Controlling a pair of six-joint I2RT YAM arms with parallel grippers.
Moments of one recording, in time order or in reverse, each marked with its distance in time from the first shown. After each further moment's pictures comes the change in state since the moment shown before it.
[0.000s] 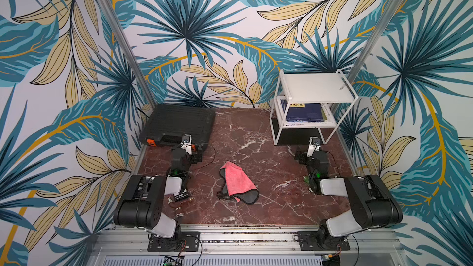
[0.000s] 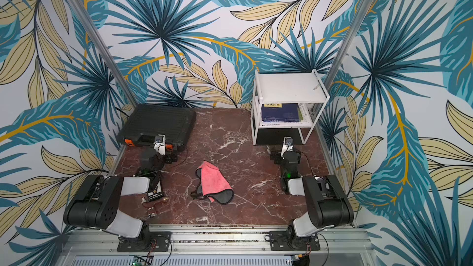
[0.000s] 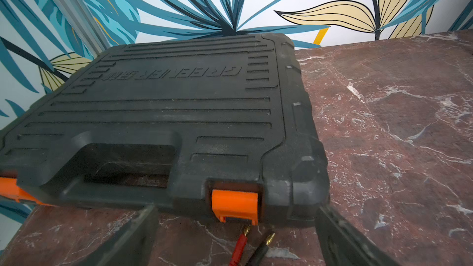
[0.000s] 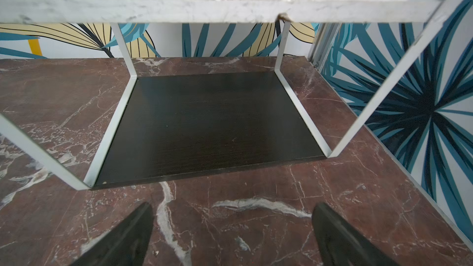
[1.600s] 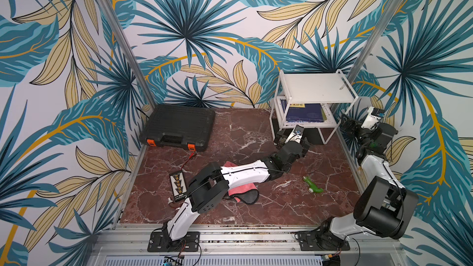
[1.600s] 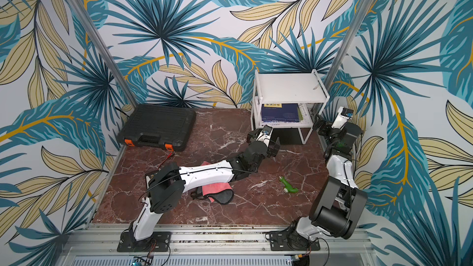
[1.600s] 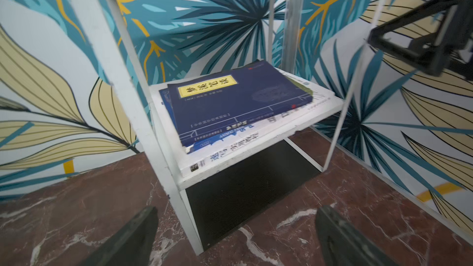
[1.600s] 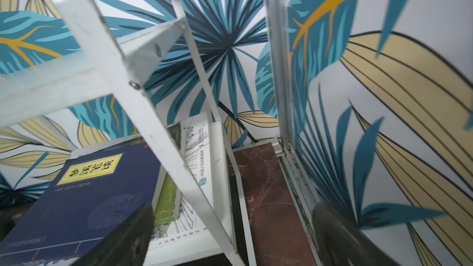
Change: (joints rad) left arm -1.001 0.639 1.308 -0.529 -0.573 -0.164; right arm -0.619 -0.018 0.644 -0.492 -0.755 0.140
